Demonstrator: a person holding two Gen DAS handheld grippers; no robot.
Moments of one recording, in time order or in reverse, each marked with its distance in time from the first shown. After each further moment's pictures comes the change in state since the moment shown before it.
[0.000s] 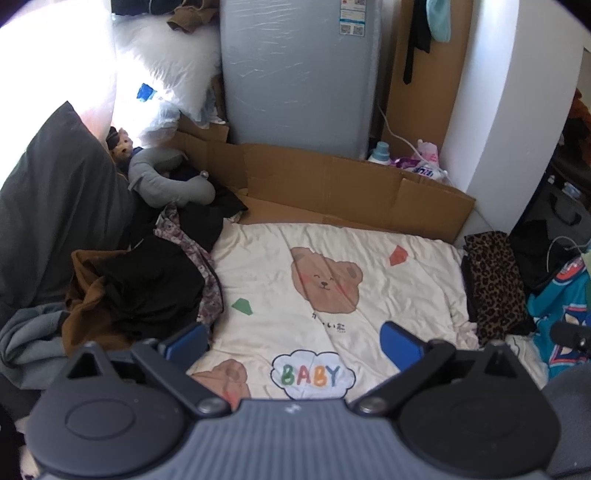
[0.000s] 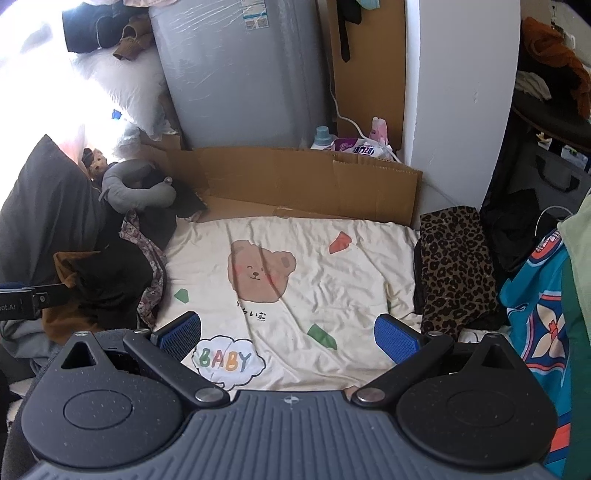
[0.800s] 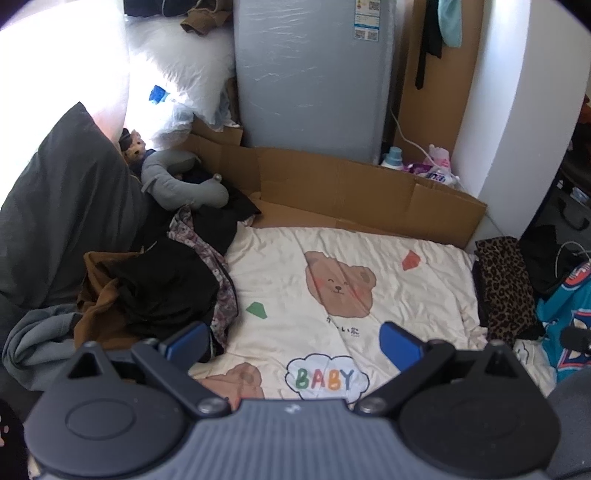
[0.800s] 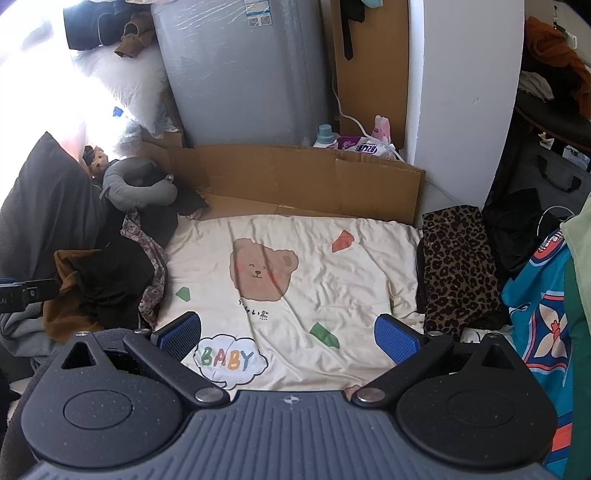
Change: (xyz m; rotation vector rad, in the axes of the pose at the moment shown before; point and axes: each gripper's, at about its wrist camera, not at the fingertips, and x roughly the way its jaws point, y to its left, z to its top) left arm -0.002 0.024 0.005 -0.014 -0.014 0.027; right arm 0.003 0.003 0.000 0.010 0.009 0.012
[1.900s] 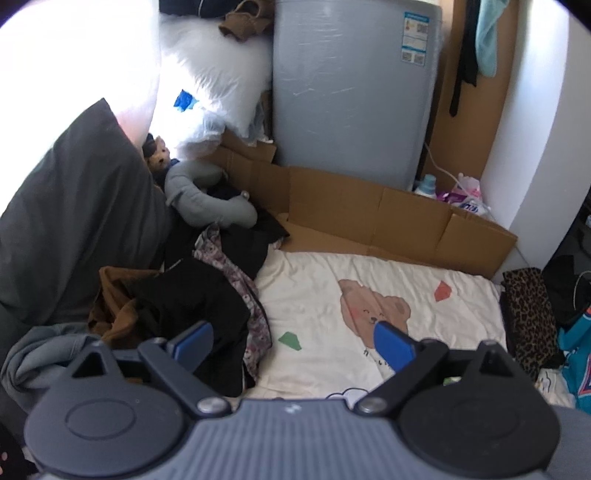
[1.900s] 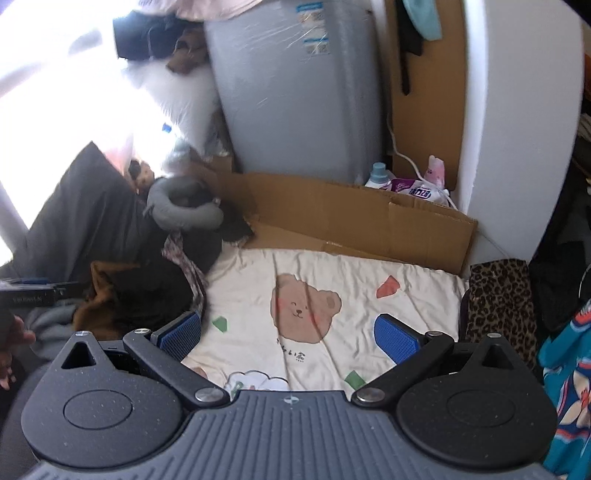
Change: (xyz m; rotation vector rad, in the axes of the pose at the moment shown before) left arm 0.042 0.085 0.015 -0.052 -0.076 0.005; right arm 0.020 0.022 0.054 -0.121 -0.066 0.157
